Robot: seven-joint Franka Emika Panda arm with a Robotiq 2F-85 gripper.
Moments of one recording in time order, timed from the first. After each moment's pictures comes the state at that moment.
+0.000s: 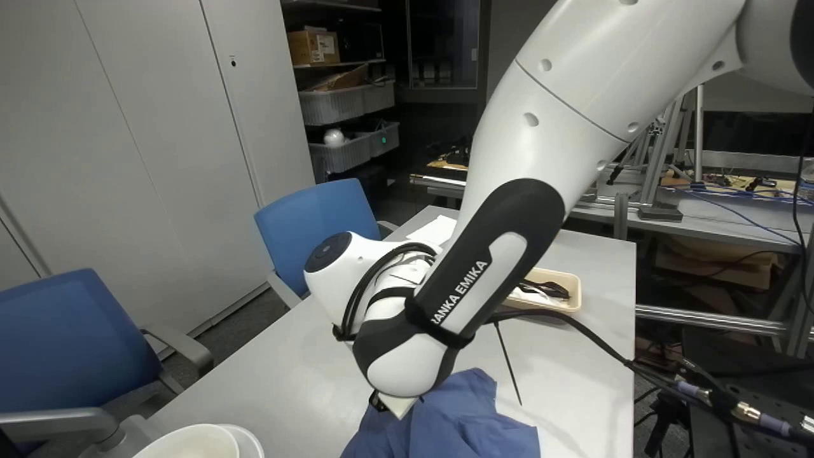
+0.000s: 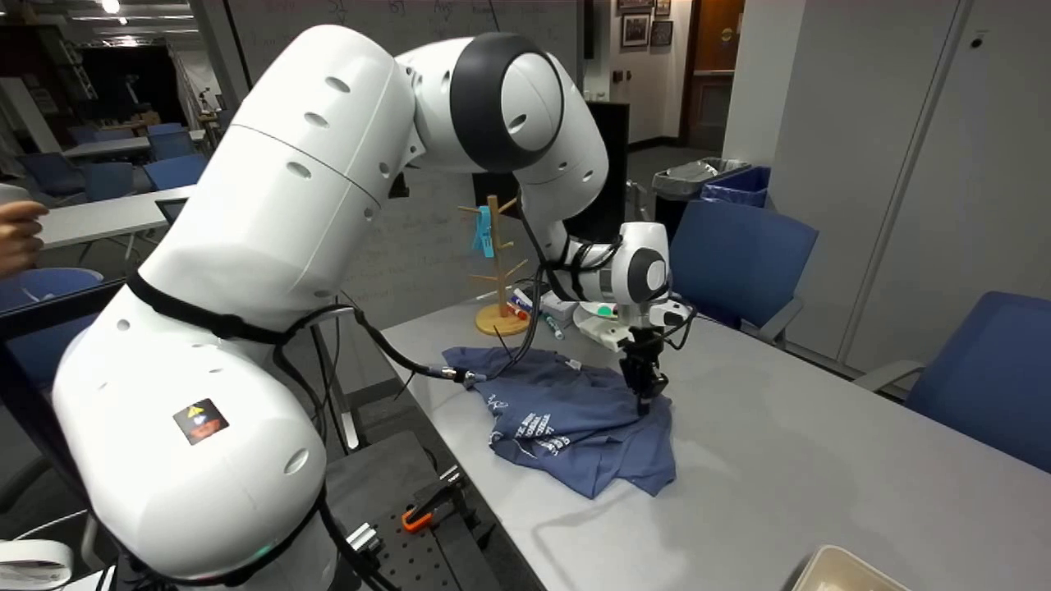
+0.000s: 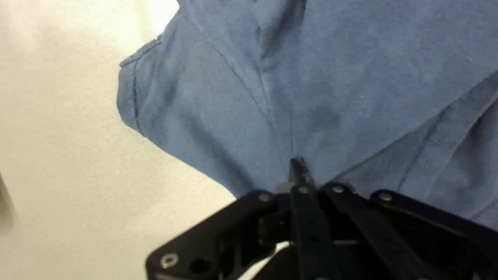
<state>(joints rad) 0.33 0.78 -0.10 -1.76 -0.20 2.33 0.64</state>
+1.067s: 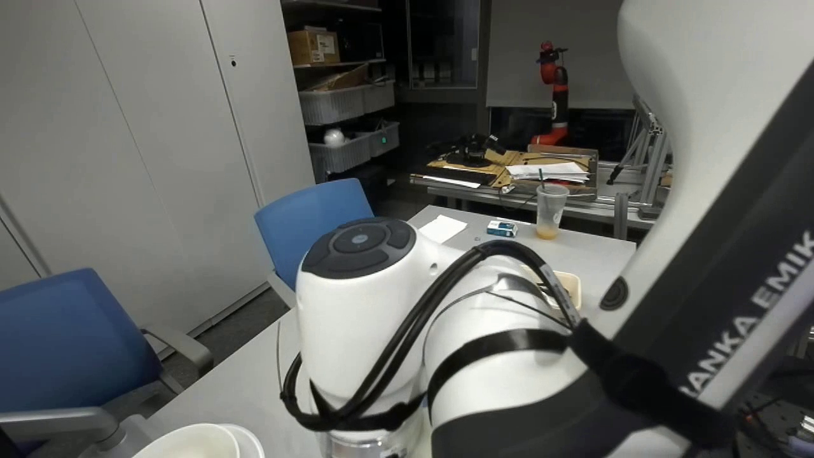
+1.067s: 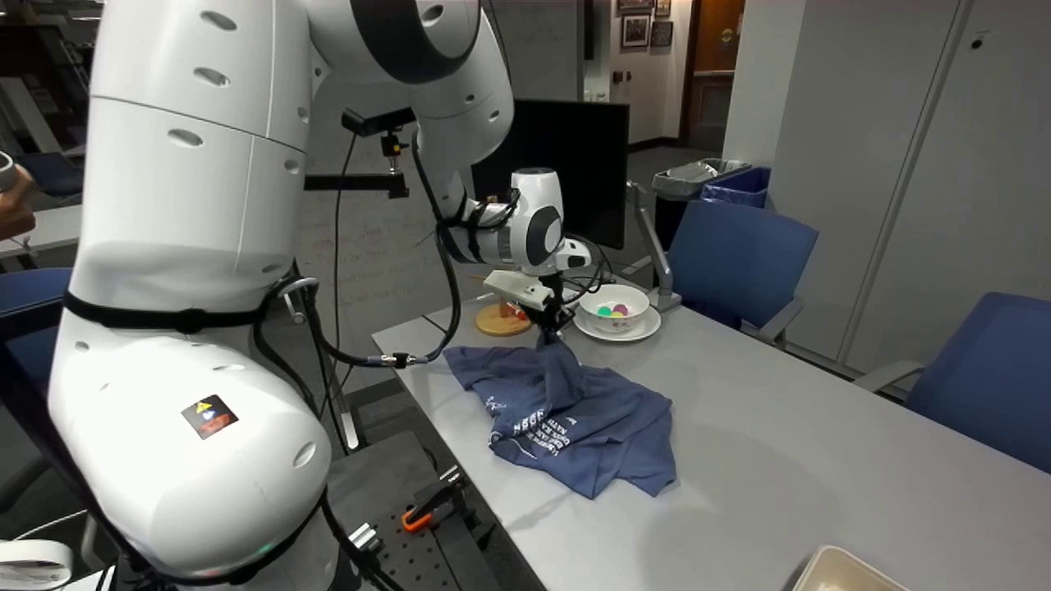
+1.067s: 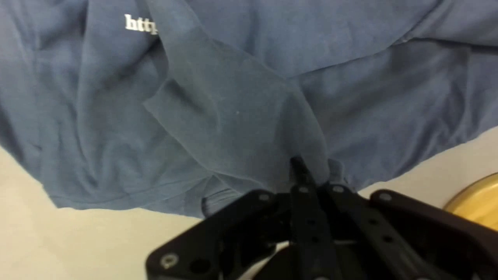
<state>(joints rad) 0.37 0.46 0.15 -2.14 -0.16 2.68 0.33</state>
